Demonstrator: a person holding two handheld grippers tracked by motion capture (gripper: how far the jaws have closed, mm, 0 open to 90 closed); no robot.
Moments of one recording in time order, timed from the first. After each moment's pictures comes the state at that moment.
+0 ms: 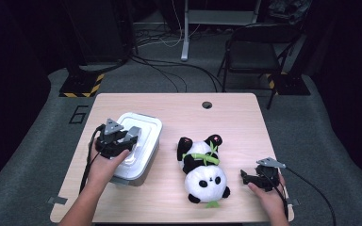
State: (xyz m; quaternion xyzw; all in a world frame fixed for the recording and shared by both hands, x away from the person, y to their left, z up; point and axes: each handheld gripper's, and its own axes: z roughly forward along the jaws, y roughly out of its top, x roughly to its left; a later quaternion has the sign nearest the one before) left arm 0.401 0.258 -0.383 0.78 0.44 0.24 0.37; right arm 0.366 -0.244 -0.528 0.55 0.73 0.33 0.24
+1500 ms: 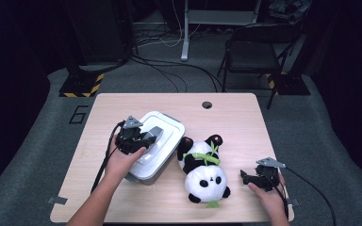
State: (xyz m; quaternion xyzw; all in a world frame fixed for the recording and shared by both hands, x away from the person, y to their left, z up) left arm 0.419 0.213 -0.388 0.80 0.41 0.16 0.41; right arm 0.367 -0.244 -0.528 0.54 0.73 0.33 0.24
